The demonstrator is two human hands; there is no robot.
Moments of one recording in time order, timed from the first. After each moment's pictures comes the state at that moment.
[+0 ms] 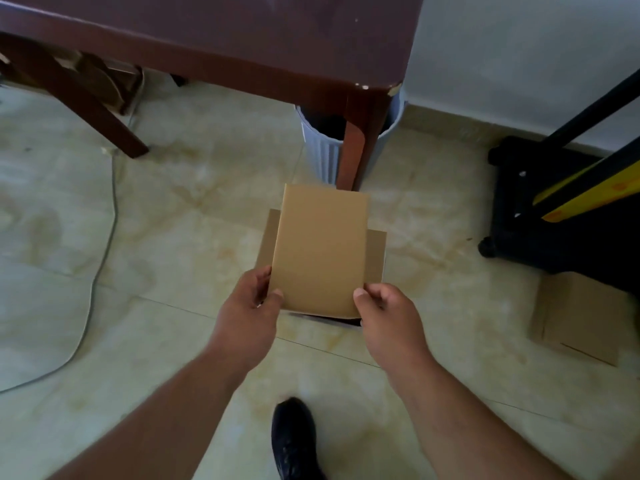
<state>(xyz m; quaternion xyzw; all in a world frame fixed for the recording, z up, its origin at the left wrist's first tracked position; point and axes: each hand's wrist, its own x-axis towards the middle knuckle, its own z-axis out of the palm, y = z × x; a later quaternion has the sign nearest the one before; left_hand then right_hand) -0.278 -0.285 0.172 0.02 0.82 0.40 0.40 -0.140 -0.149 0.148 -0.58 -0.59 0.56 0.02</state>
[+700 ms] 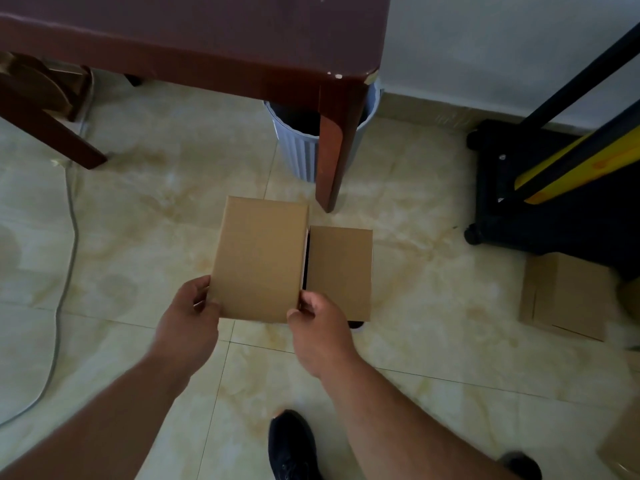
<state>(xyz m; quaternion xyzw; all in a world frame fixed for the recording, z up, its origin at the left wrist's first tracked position) -0.343 -0.309 0.117 -0.02 0.85 0.34 0.39 -0.199 -0.188 0.102 -0.54 -0.57 0.61 -0.08</state>
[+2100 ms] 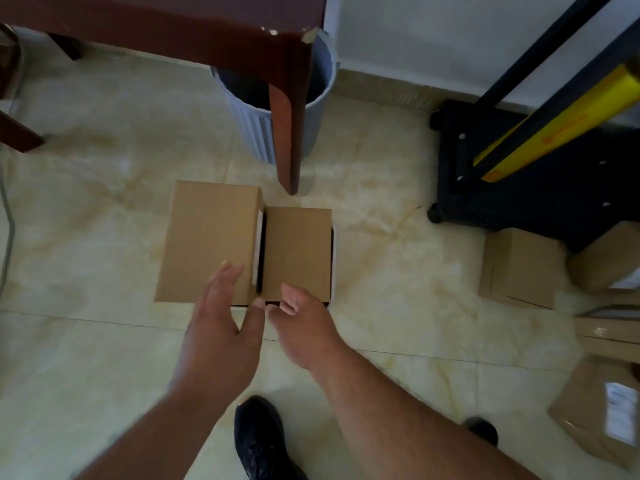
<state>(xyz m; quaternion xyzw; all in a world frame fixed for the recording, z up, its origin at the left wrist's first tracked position) -0.233 -0.268 0.142 0.20 0.87 0.31 0.33 -0.141 -0.174 0.087 -0.52 -0.52 0.67 -0.11</state>
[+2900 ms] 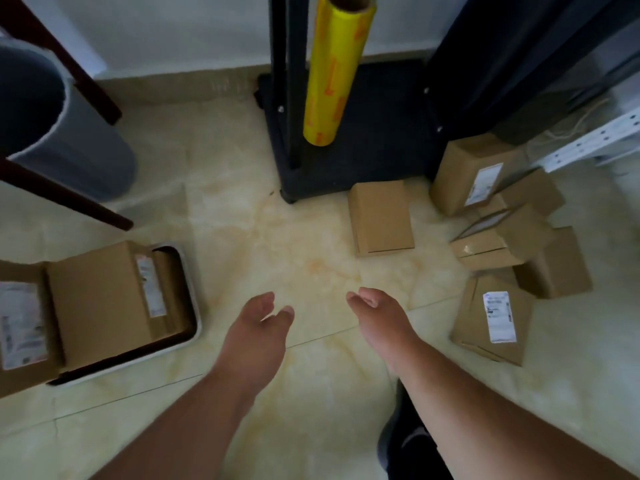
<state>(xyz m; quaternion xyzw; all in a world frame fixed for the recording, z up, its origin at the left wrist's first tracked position) 0.034 -0.065 0.123 0.12 0.78 0.25 0.57 0.219 0.010 0.083 -0.72 -0.43 0.54 0.01</state>
